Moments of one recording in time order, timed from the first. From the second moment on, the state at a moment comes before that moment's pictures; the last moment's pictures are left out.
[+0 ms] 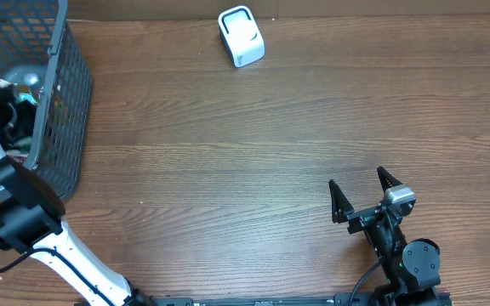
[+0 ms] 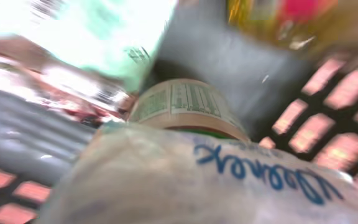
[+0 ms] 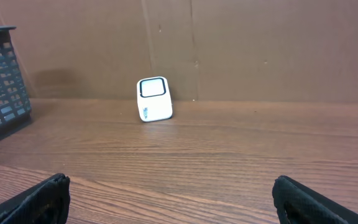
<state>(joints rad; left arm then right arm) 0.58 2.22 2.15 -1.45 0.03 0.08 0.23 0.01 0.02 -0.03 -0.07 0.11</state>
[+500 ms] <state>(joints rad) 0.55 2.21 2.89 -1.69 0.04 -0.07 0.23 0.01 0.02 -0.03 -0.07 0.11</state>
